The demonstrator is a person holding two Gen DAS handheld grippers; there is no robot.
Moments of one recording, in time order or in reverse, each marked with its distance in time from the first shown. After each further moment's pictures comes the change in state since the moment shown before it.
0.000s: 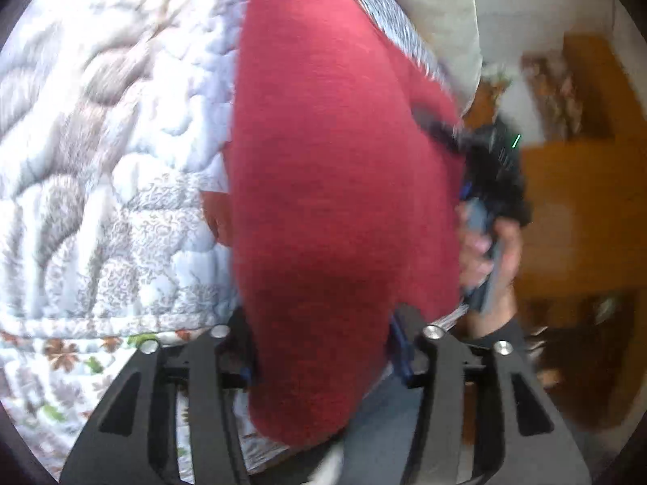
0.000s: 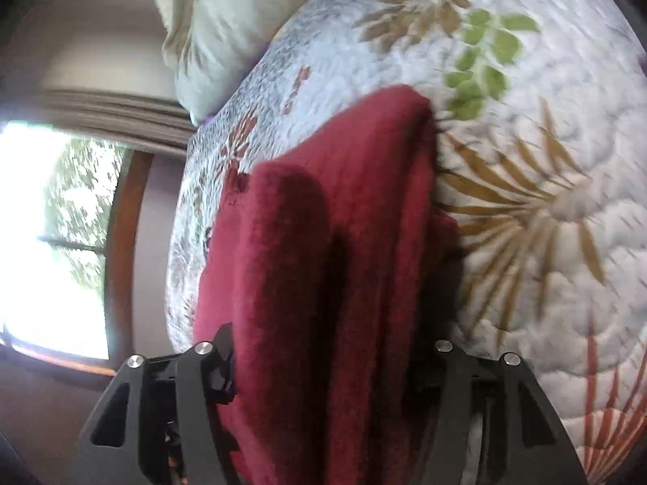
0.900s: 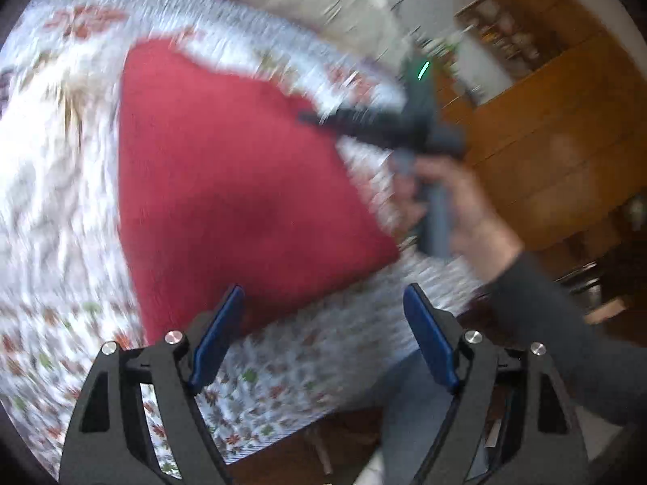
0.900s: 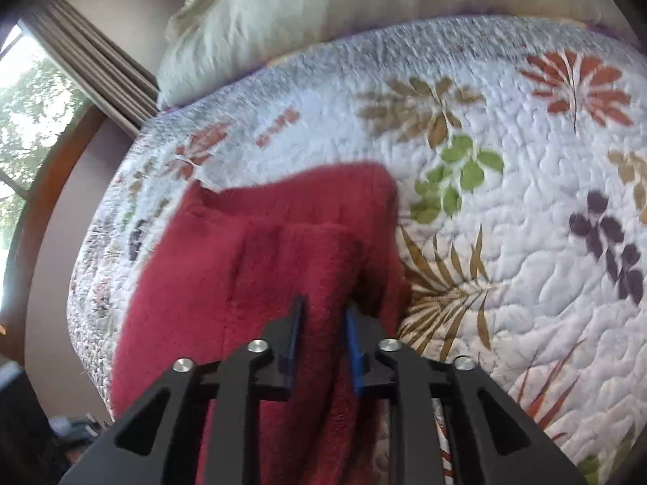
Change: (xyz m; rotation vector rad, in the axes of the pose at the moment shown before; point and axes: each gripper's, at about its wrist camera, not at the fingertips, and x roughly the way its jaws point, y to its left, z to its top) left arm -0.046 -0.110 -0.061 0.428 -0.182 0.088; right arm -0.029 0.050 -0.011 -0.313 -0.166 -0.372
